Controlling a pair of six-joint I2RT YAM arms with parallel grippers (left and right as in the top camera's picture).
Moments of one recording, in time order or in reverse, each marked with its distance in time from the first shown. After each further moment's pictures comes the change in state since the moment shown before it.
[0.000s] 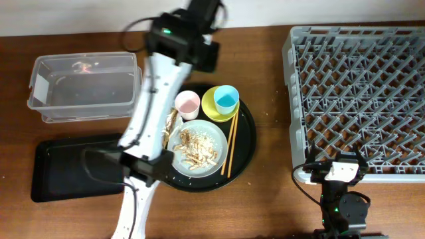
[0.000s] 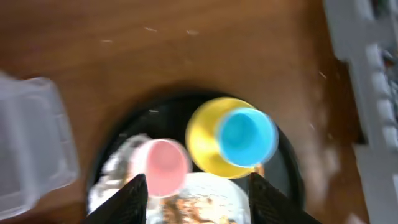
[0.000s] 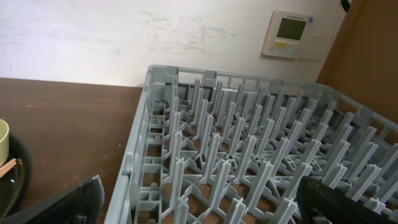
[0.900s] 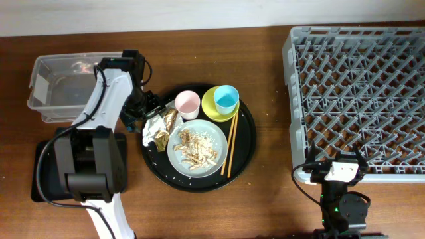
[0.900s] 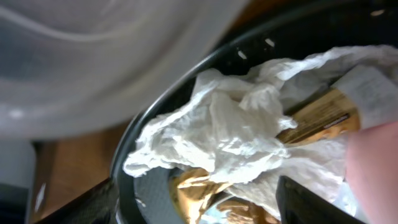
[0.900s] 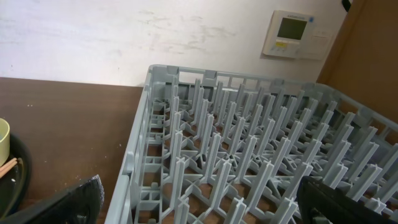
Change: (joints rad) left arm 0.396 -0.305 -1.292 0.438 0.193 -0.398; right arm 0.002 0.000 0.000 0.000 0.000 0.000
